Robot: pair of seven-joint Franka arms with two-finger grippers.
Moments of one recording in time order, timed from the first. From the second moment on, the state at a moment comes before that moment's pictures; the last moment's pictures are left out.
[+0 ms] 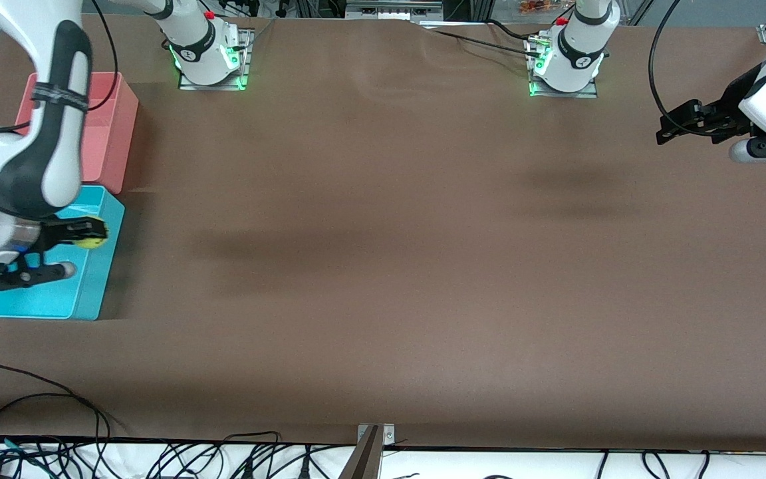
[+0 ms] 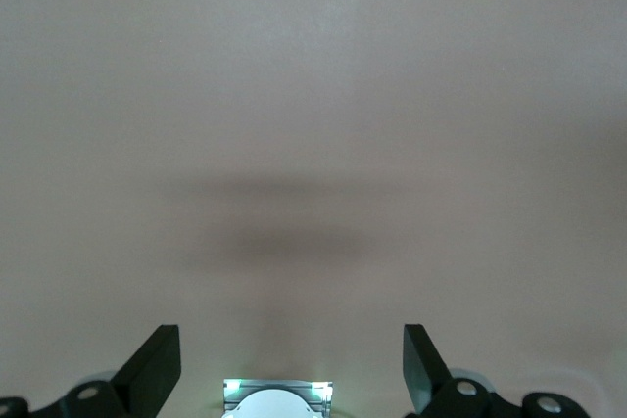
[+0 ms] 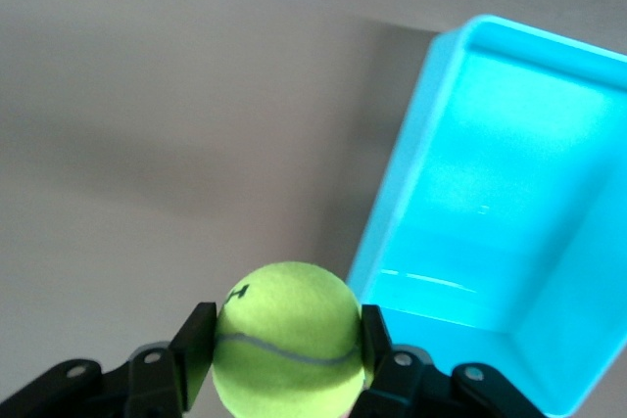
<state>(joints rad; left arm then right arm) 0.10 -0.05 -0.12 -1.65 -0.06 1.44 -0.08 0.61 0.58 -0.91 -1.49 0.33 1.65 -0.55</state>
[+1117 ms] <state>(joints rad) 0.09 -0.03 -0.12 -1.64 0.01 1.47 -0.08 0.23 0.77 -0.78 -1.50 0.48 1.87 -0.93</state>
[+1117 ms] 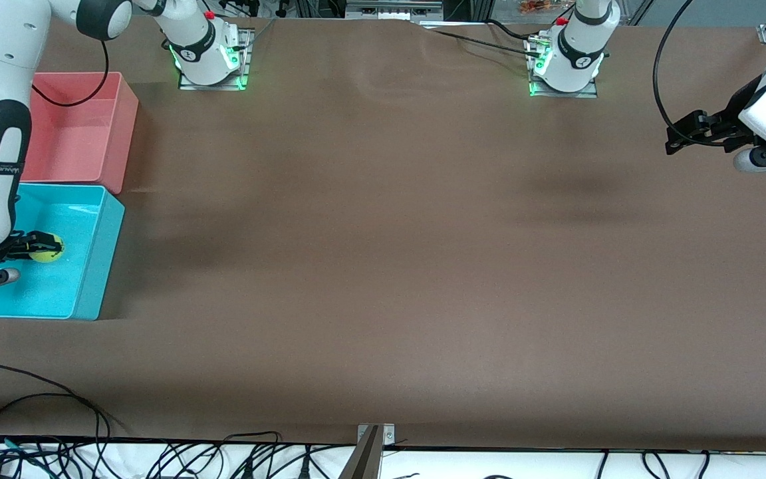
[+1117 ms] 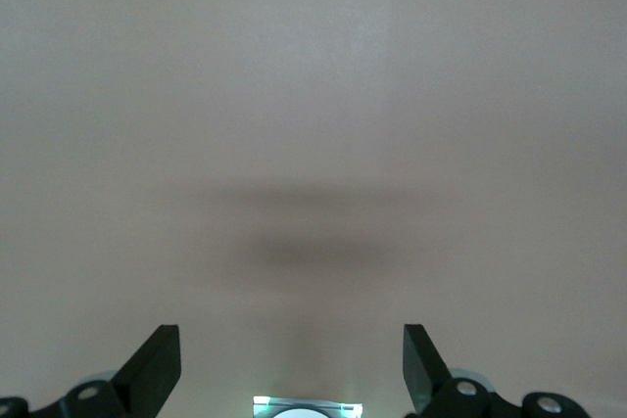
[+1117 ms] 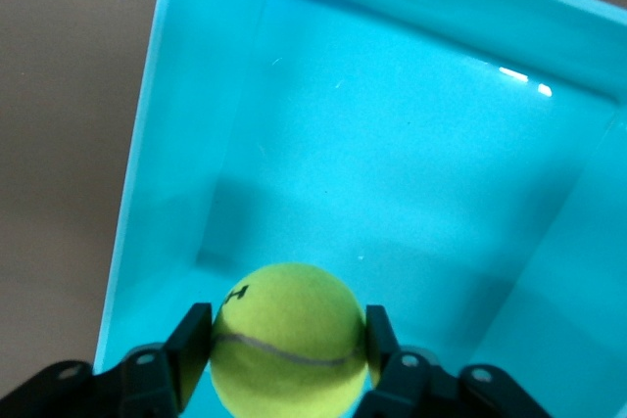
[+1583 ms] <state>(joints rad) 0.10 -0.03 -0.12 -1.62 0.01 1.48 -0.08 0.23 0.77 -0.77 -1.50 0.48 1.87 -0.94</state>
